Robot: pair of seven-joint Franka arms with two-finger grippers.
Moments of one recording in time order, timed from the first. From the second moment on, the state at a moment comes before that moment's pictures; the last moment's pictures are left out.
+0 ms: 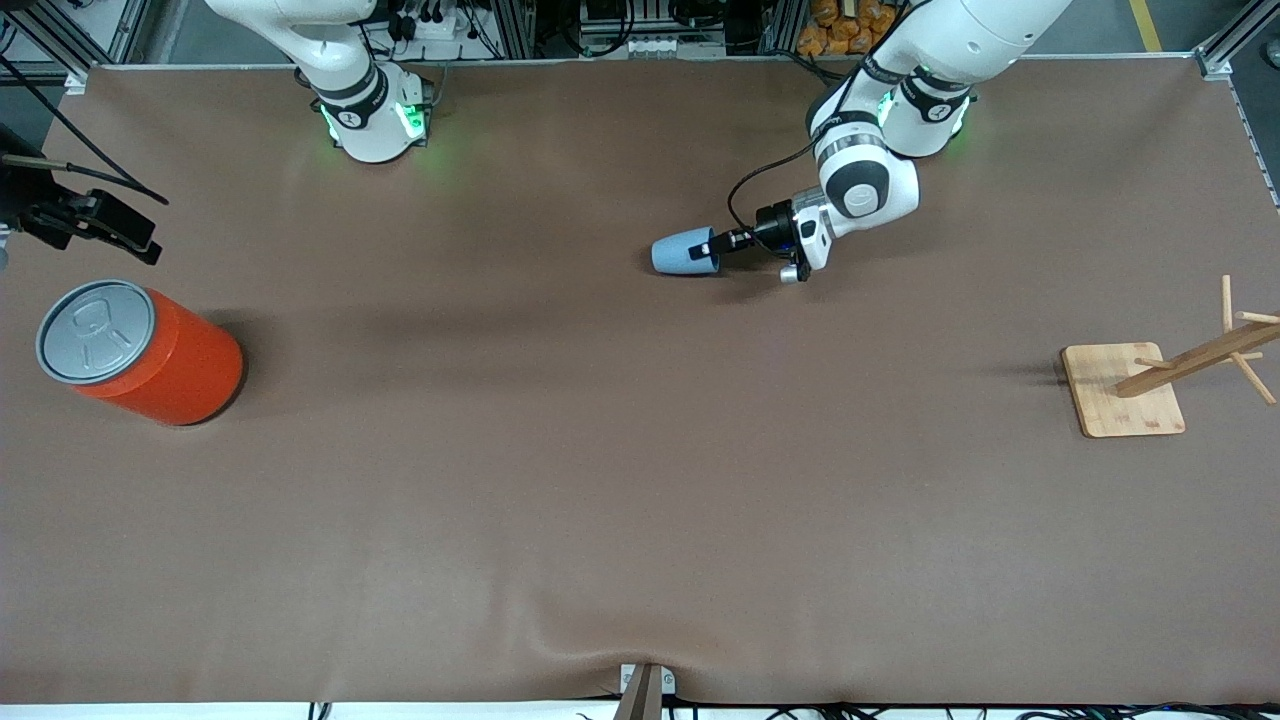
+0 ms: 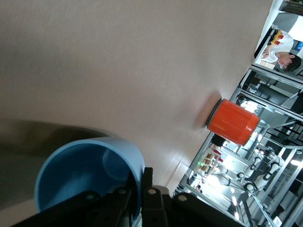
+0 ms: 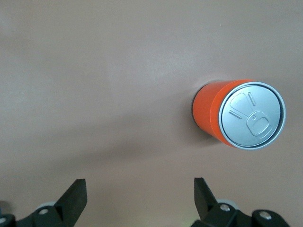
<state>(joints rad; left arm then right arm) -0.01 0.38 -0.66 -2.53 -2.20 2.40 0.99 -0.02 -0.03 0.04 -1.55 -0.04 1.49 0.19</state>
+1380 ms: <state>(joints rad) 0.12 0.31 -0.70 -2.25 -1.85 2.81 0.84 -0.02 -0.03 0.04 -1.55 -0.04 1.49 0.19</state>
